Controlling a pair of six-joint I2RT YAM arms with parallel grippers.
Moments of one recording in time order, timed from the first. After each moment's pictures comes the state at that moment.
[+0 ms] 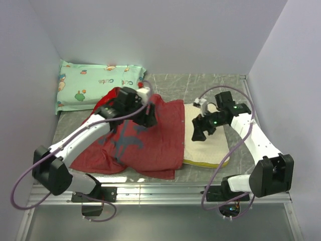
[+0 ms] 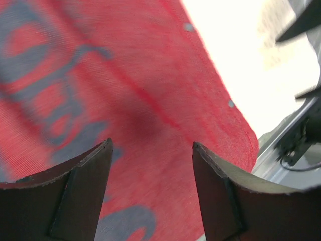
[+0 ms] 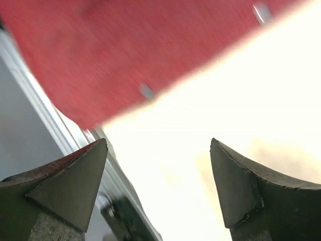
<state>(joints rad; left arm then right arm) -0.57 1.36 1.19 -0.50 0.28 -0.23 0.20 1.32 1.10 -0.95 -0.67 -0.46</state>
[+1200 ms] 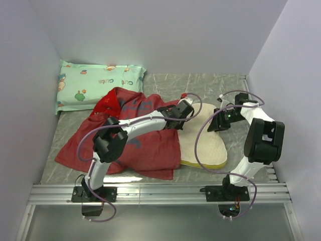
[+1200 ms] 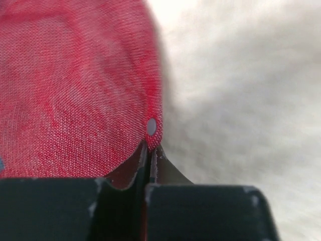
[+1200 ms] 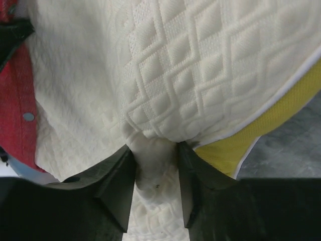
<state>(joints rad) -0.95 2.08 1.69 -0.53 -0.37 -0.40 -0.20 1.71 1.13 -0.85 -0.71 -0.29</state>
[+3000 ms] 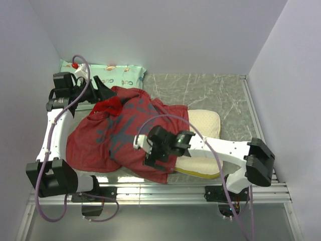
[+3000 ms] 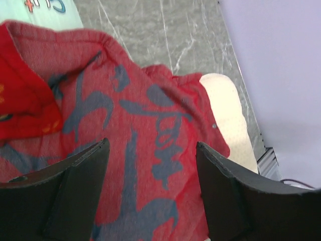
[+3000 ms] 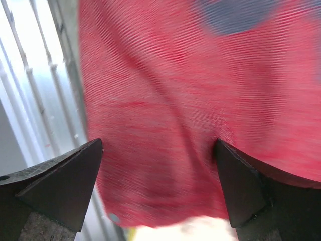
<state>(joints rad) 0.13 1.33 1.28 -0.46 0.81 -0.32 1.11 1.49 1.13 -0.60 -0.13 -0.26</state>
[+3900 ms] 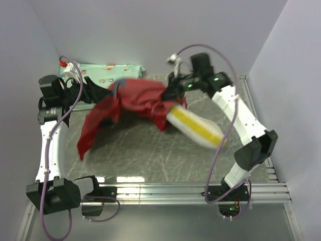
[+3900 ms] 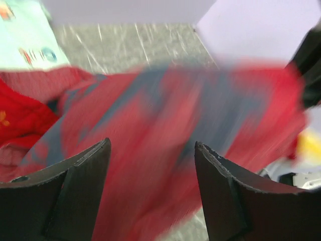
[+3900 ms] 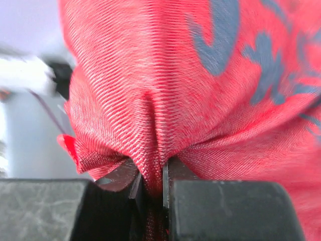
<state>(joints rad) 0.21 1.15 1.19 -0.33 0.92 -0.31 0.51 1.67 1.80 -0.80 -0.81 -0.07</state>
